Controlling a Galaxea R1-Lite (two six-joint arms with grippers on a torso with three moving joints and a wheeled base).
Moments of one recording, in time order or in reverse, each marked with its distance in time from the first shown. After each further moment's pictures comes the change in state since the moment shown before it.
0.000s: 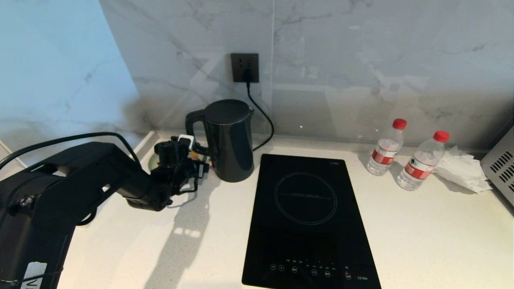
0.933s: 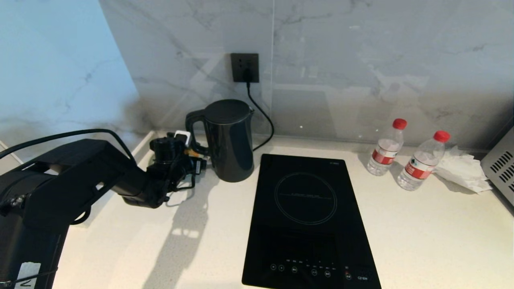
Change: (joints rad) left arm 0.011 -0.023 -0.002 0.003 -0.003 -0.005; right arm 0.000 0.000 0.000 0.000 0.000 0.000
